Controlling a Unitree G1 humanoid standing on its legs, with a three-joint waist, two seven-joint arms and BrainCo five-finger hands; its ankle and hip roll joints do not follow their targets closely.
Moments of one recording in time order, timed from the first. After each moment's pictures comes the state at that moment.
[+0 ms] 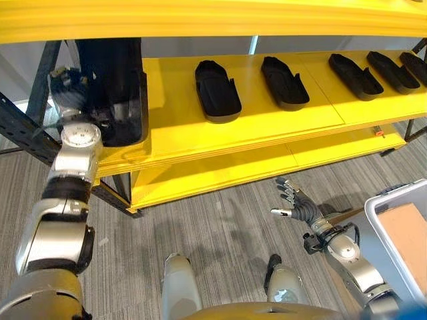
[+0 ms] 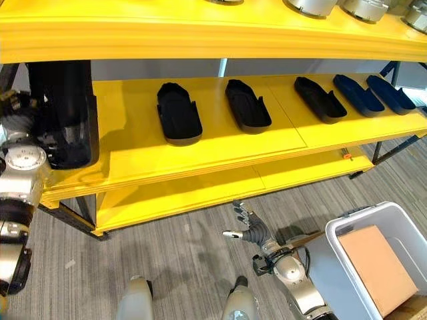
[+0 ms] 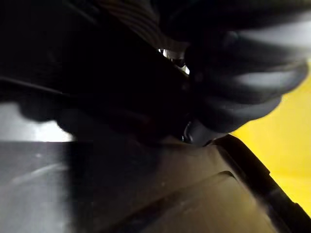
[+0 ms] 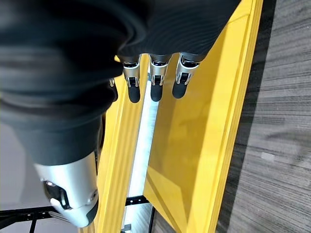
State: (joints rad) left arm -0.84 0.81 -0.17 0.78 -0.30 -0.07 0.47; right arm 0.05 -0.48 0.37 0.09 0.33 -0.12 0.06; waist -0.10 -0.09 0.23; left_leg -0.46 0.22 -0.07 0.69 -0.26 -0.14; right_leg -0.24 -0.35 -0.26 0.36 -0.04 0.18
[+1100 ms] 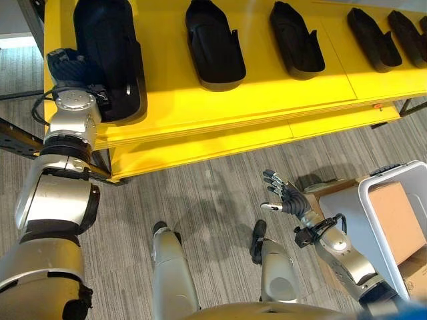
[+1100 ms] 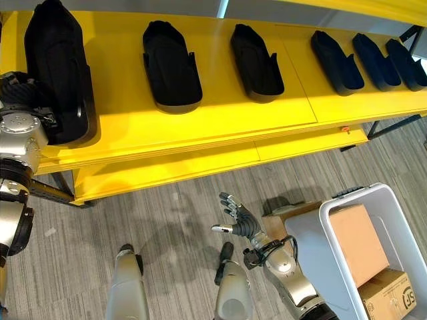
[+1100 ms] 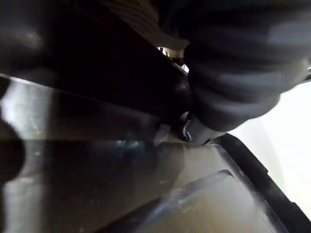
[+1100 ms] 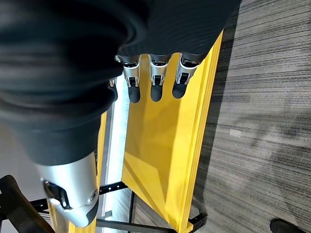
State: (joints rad) left arm -1.12 0.79 -0.27 1.07 -0.56 -0.02 0.43; right arm 0.00 -0.48 0.44 0.06 0.41 -0.14 0.05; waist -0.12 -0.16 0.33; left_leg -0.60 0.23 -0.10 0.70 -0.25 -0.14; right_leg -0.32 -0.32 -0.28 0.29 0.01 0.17
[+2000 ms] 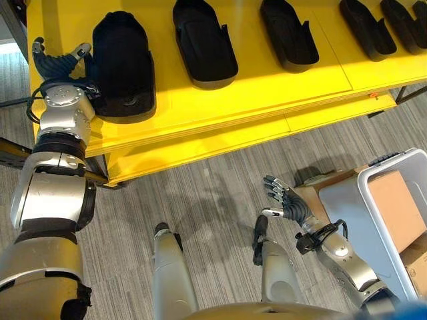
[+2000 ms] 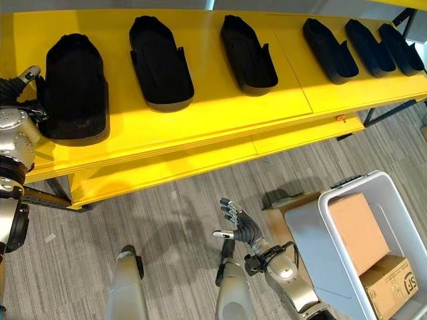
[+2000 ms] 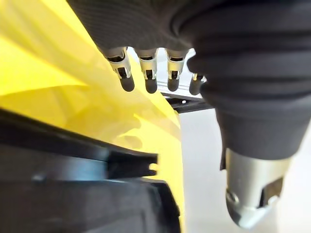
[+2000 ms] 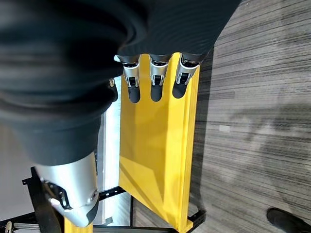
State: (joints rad) left arm -1.14 0.81 -0.20 1.09 -0.69 -0.05 0.43; right arm 0.02 -0.49 0.44 0.06 0.42 -0.14 0.08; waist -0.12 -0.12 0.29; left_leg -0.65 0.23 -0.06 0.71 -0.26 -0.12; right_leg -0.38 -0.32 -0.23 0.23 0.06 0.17
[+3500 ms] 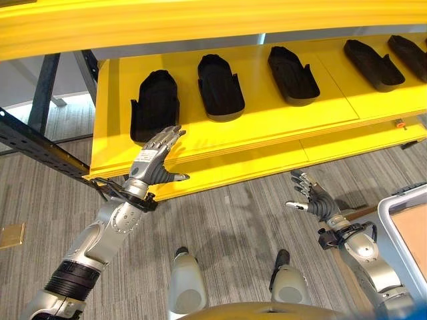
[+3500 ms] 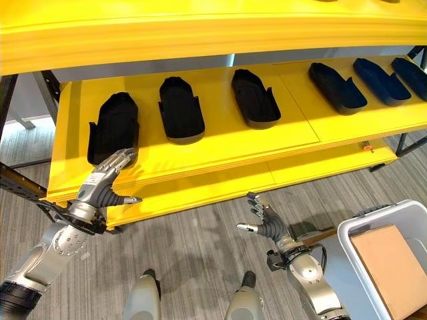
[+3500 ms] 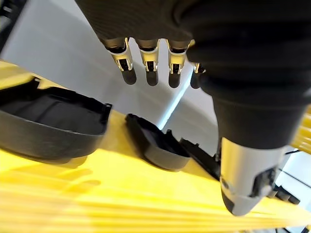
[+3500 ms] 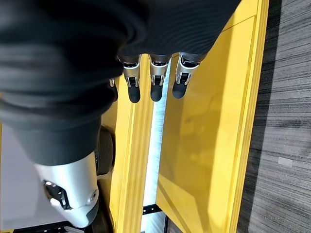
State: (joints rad) left arm -0.09 0.71 -0.17 -0.02 0.47 -0.22 0.25; right arm 0.10 -0.51 0.24 0.05 0.37 -0.15 0.09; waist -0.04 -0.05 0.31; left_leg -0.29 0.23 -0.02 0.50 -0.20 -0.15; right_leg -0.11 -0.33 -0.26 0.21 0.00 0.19
